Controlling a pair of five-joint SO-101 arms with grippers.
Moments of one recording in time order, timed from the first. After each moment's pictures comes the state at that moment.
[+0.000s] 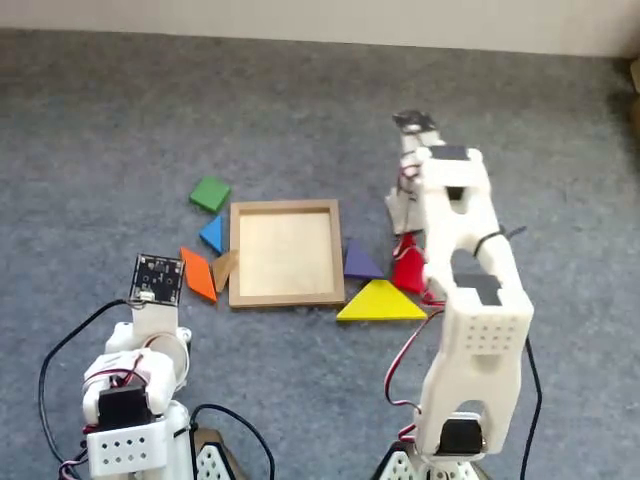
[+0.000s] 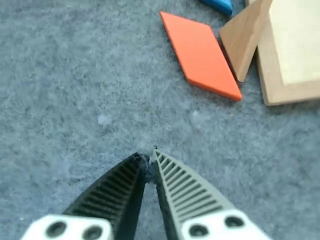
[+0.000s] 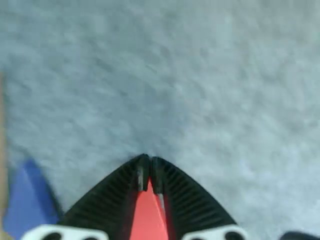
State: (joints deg) left arm -15.8 -101.9 96.0 70.5 -9.7; right arm -4.6 34.5 -12.8 68.7 16.3
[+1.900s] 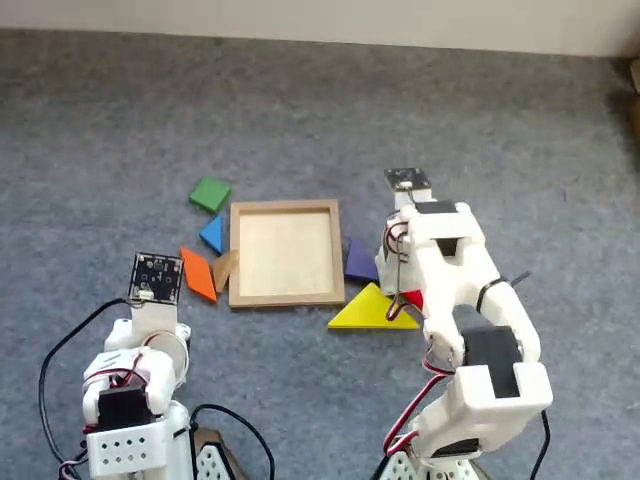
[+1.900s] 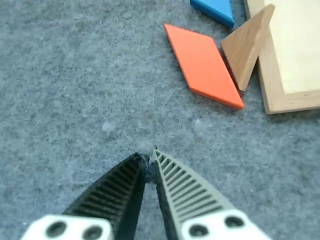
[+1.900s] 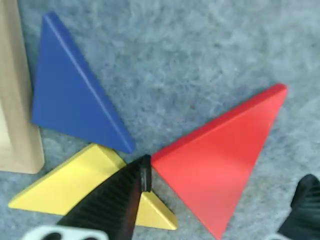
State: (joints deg) left arm -15.8 -101.9 96.0 68.9 -9.7; right arm -10.1 6.9 27.1 61.9 8.0
